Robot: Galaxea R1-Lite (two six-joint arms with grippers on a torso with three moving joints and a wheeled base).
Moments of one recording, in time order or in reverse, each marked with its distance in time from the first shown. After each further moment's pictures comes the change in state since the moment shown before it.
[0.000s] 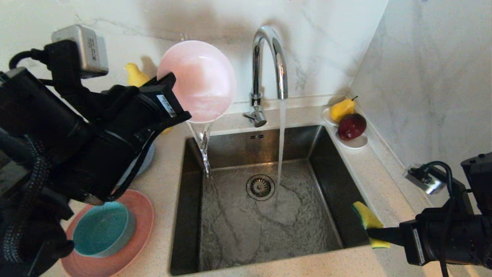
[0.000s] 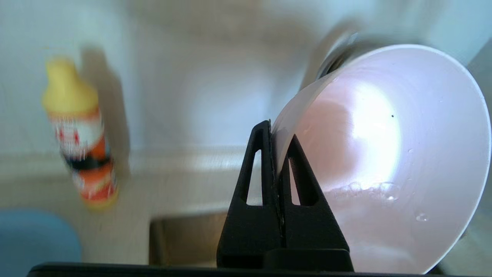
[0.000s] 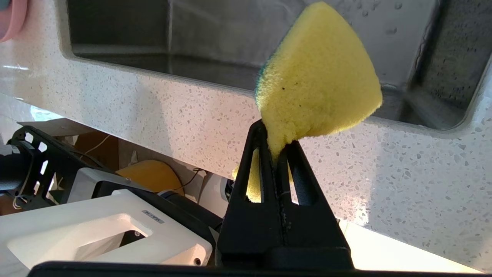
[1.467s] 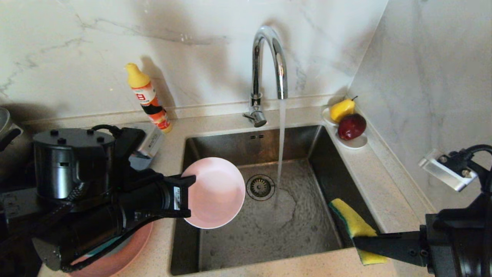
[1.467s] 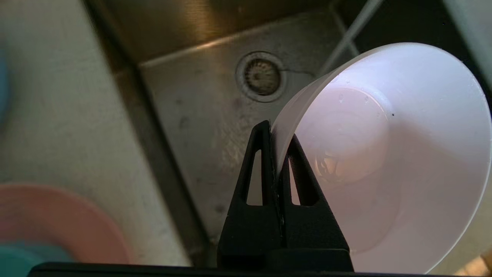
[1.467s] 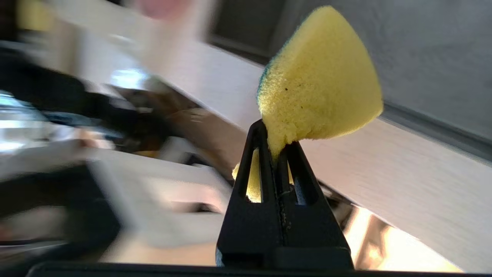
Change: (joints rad) left arm -0.035 -0.121 0.083 0.810 -0.154 -0.194; right arm 0.283 -0.109 -0.115 0.021 0.075 0.101
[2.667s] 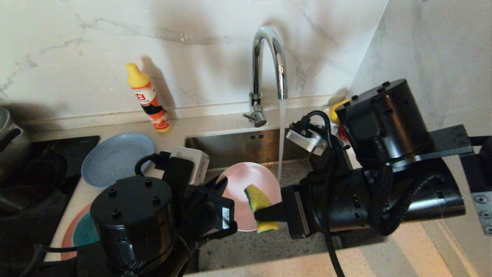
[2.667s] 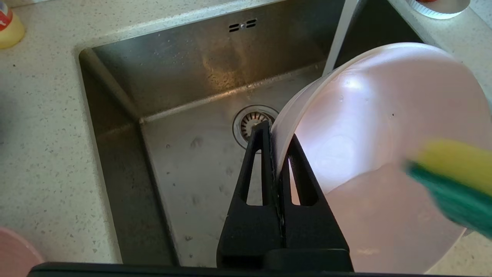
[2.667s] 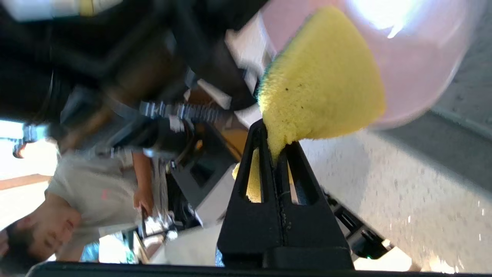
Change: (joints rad) left arm -0.272 0.218 0.148 -0.583 0.361 0.106; right arm 0.174 0.456 -0.470 0.086 -0.009 0.153
